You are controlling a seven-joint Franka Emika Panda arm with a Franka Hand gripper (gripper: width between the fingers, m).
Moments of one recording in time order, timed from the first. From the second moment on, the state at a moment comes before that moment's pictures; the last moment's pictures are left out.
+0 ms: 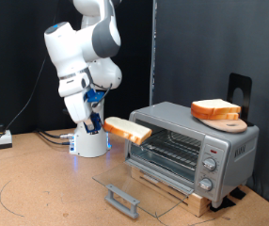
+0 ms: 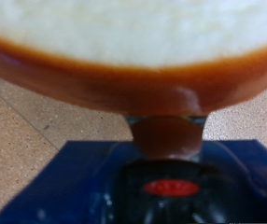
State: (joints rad) arm -0.46 -0.42 0.09 -2.70 0.48 2.25 -1.03
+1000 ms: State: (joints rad) arm -0.38 -0.36 0.22 -2.76 0.50 2.35 -1.08
